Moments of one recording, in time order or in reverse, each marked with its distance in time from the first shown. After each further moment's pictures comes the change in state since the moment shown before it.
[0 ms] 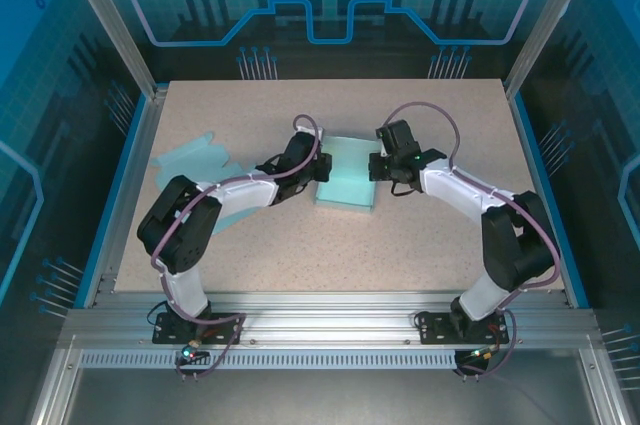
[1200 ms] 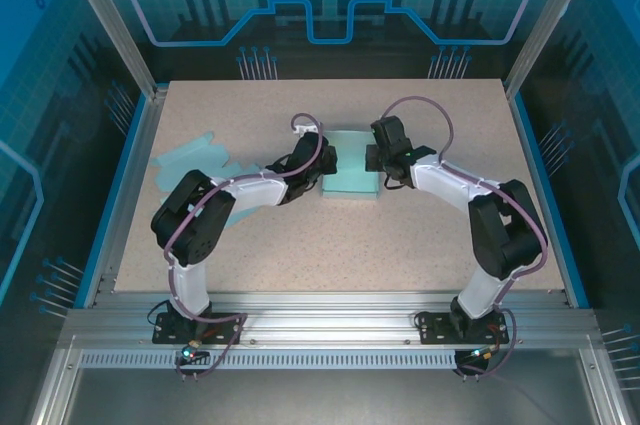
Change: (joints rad) left arm -0.018 0.090 0.041 0.104 -0.101 -0.202; right arm 0.019 0.097 0.055 0.105 0.143 0.031
